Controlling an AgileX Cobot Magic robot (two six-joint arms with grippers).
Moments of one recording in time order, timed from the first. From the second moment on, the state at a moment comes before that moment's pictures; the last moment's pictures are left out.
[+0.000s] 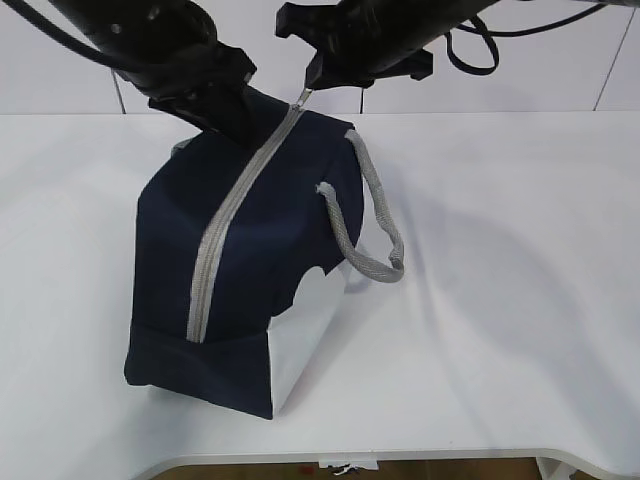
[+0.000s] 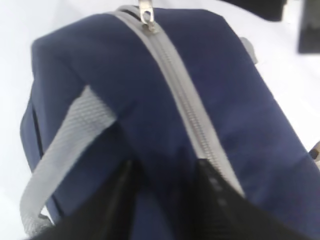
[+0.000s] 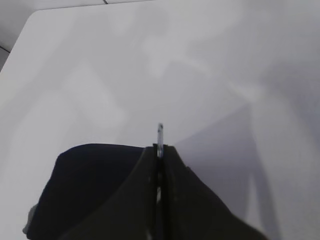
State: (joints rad) left arm -0.44 1.81 -1.64 -0.40 1.02 0.28; right arm 0.44 1.95 -1.73 0.27 0.57 0.17
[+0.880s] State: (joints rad) left arm -0.44 1.77 -1.73 -0.34 1.22 0.54; right arm 0.44 1.93 -1.74 0.19 0.59 0.16
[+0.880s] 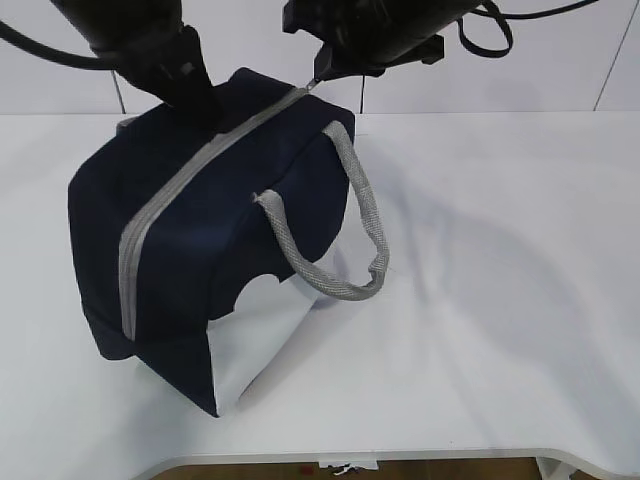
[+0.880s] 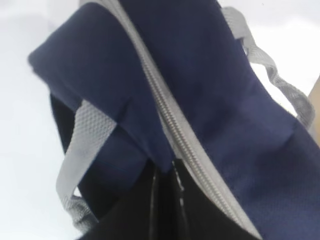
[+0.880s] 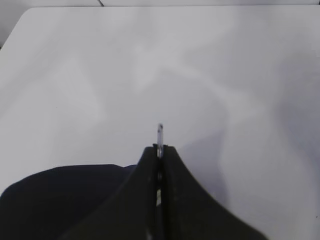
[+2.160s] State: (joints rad) left arm -0.44 1.68 -1.73 -0.39 1.27 0.55; right arm 0.40 2.02 -1.74 0.23 0.72 0.15
